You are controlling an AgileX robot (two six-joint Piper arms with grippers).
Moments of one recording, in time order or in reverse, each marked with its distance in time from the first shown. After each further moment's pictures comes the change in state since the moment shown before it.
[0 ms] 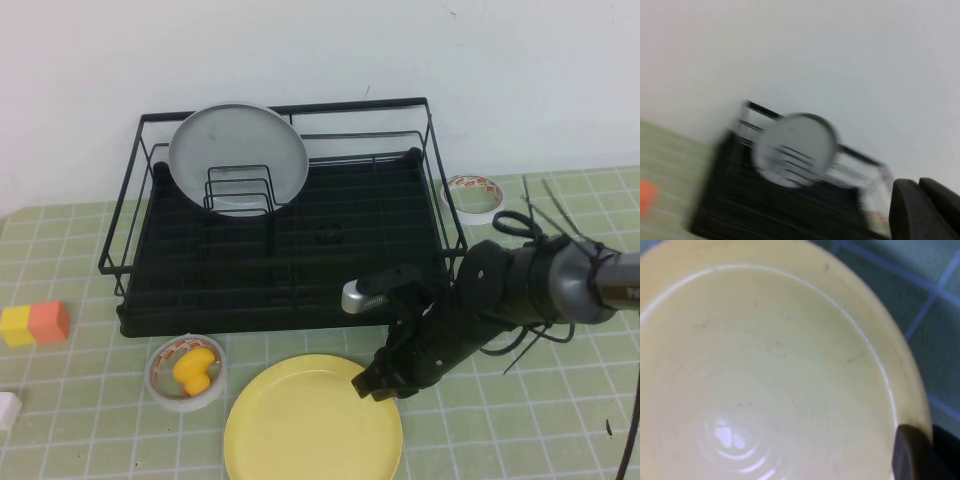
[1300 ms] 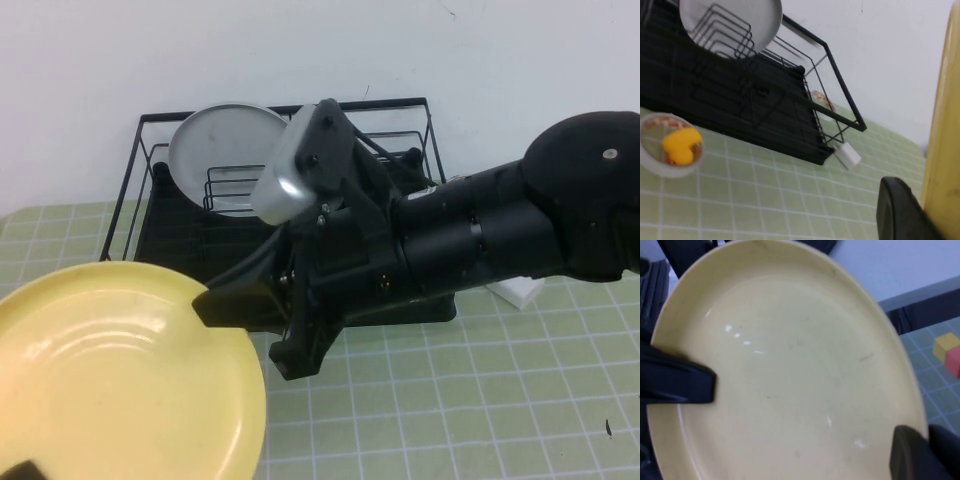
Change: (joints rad) right arm 0.197 -0.525 0.002 0.594 0.219 -0.723; left arm -0.002 0.000 -0.001 -0.404 0.321 0.237
